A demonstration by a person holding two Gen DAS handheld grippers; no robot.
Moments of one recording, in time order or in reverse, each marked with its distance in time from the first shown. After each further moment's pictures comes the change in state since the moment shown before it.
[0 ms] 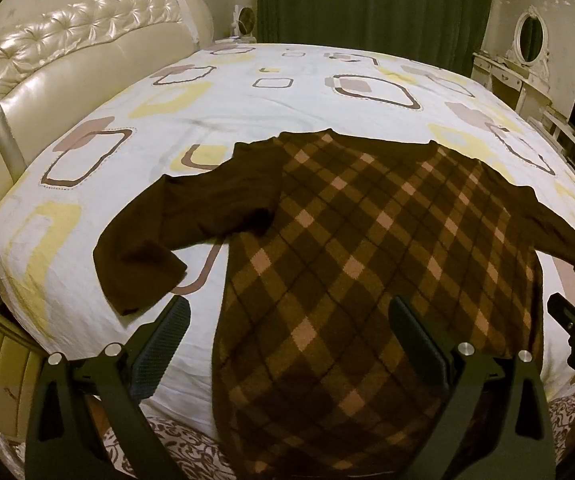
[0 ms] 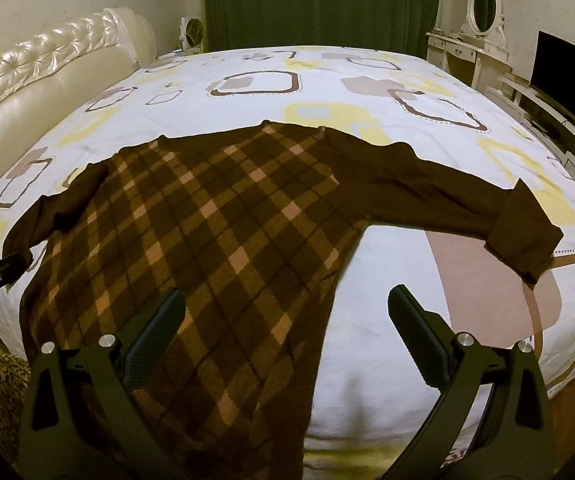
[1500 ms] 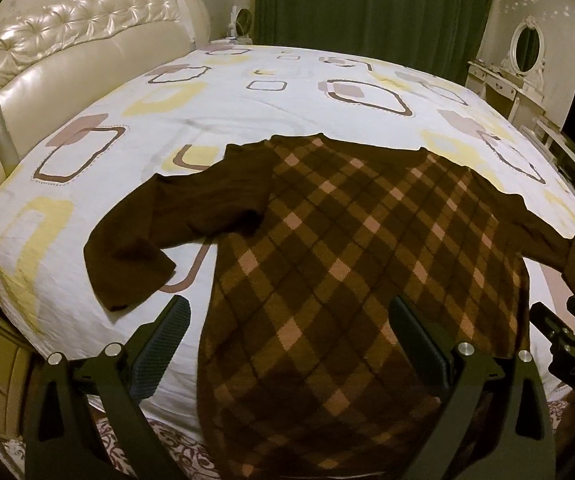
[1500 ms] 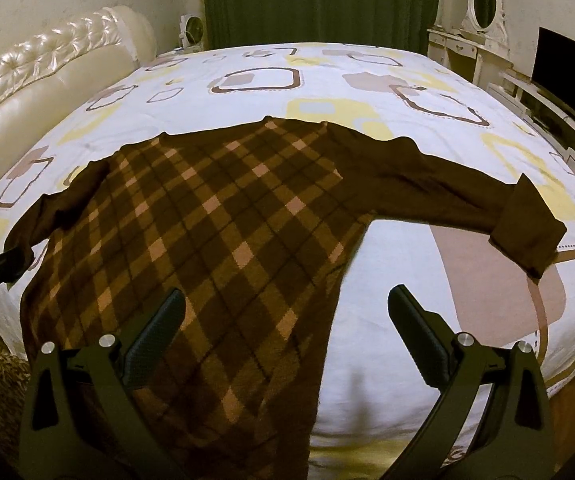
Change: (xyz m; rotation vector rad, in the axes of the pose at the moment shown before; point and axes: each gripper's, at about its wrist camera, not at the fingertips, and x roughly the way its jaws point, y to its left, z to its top) left arm -0.003 -0.003 0.000 -0.026 -0.011 -0.041; right arm 0.002 0.002 -0.002 0.005 0.009 0.006
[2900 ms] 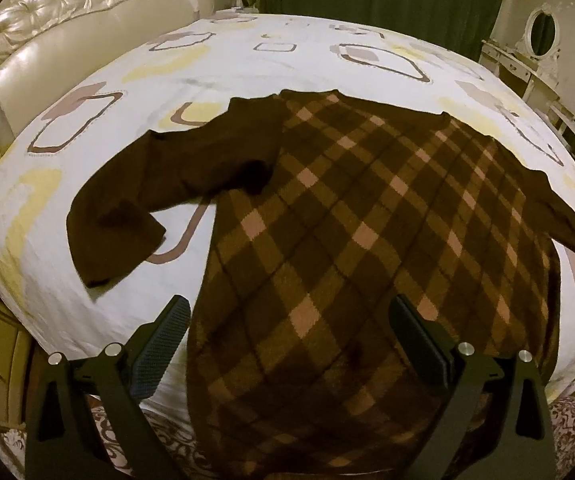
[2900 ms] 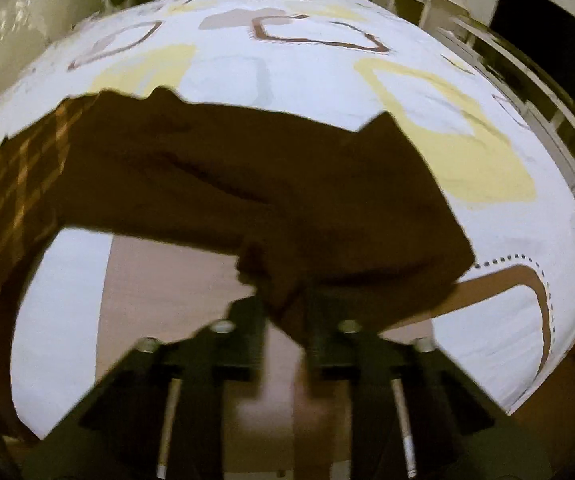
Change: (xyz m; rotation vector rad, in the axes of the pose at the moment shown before) left arm 0.042 0.009 -0.014 -0.009 0.114 0.027; right arm 0.084 -0.245 0.029 0.084 0.210 -0.177
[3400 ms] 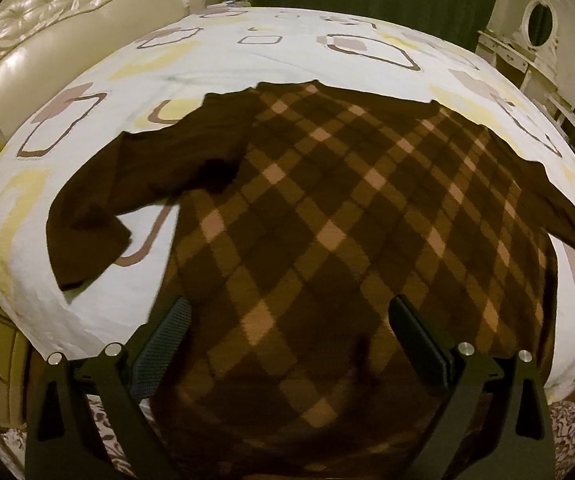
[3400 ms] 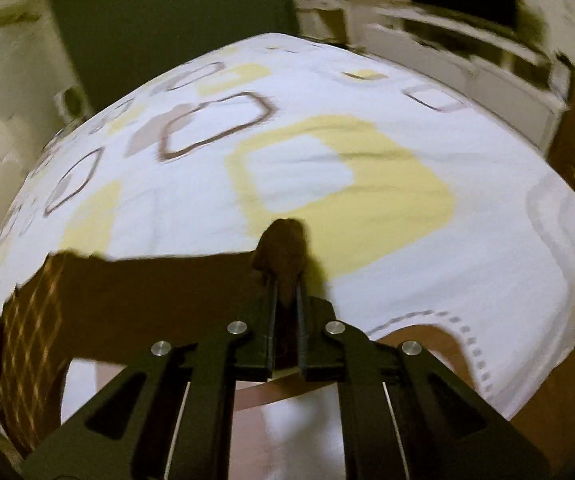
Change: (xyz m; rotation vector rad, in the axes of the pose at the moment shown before) left arm 0.009 -0.029 0.005 0.025 0.028 -0.005; right arm -0.031 -0.159 0.036 0.371 -0.148 0.073
